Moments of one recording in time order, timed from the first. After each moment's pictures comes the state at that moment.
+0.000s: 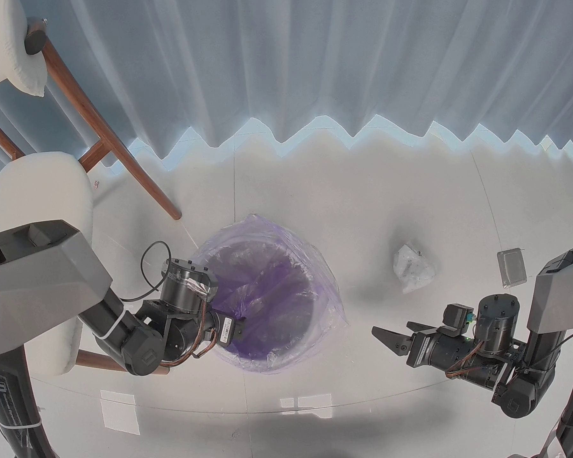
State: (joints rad) left arm -0.49 2.13 -0.77 -0.70 0.25 -0.05; right arm 0.47 2.12 -0.19 -1.55 0.14 0.45
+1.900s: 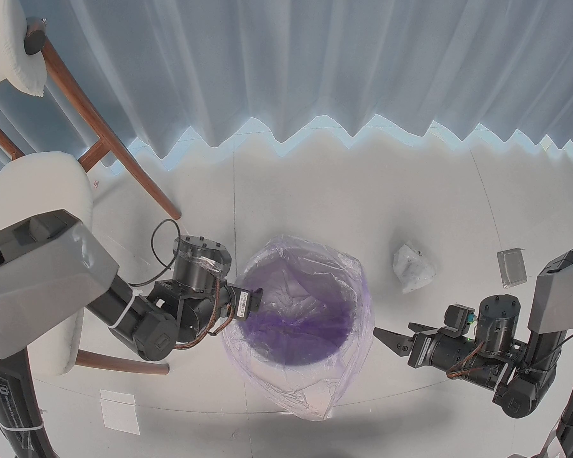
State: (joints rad) left arm -0.52 2.14 -0.91 -0.70 0.27 -0.06; right arm 0.47 2.11 -0.18 -1.55 0.14 0.45
